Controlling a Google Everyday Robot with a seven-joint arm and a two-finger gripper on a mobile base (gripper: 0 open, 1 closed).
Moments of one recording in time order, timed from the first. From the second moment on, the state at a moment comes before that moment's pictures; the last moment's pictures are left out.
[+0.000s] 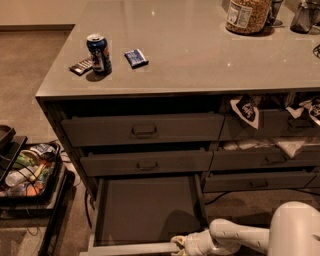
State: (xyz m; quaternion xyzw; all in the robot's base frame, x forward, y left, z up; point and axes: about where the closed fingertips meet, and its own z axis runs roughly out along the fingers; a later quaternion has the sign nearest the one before) arm 0.390 -0.070 0.173 -0.64 0.66 0.31 0.26
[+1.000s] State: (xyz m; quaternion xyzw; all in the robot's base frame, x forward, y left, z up) arm 0.412 -0.060 0.163 -0.66 0.64 0.27 0.29
